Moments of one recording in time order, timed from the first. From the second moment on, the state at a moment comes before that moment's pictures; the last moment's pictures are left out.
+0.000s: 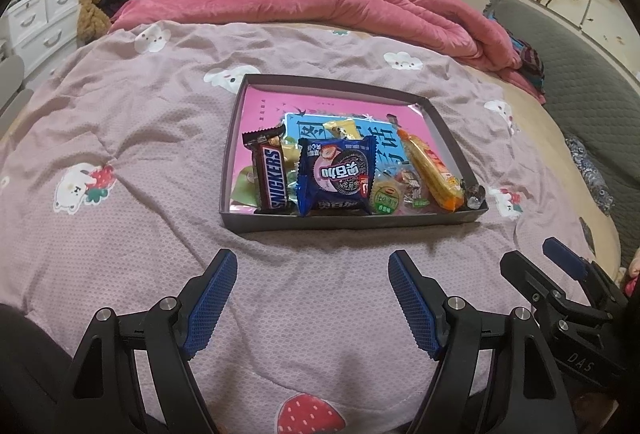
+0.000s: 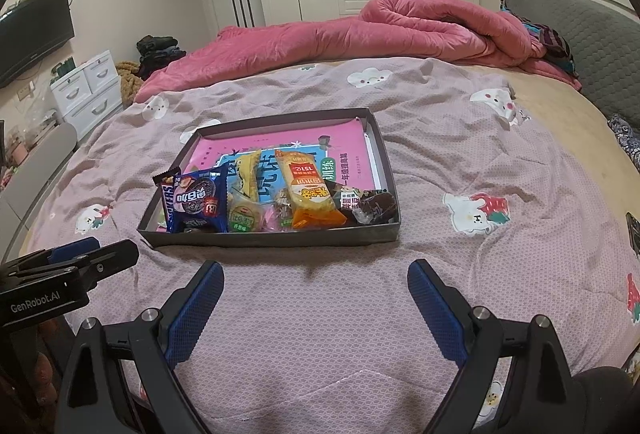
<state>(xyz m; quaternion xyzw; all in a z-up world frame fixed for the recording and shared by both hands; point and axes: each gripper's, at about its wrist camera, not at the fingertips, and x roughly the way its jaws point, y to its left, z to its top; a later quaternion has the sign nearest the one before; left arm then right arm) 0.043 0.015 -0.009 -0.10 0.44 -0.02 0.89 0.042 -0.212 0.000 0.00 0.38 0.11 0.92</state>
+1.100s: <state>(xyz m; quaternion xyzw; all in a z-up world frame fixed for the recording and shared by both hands) 0.044 0.018 -0.010 -0.08 0.44 0.02 0.89 0.047 -0.216 -0.007 0.00 0.39 0.09 0.91</state>
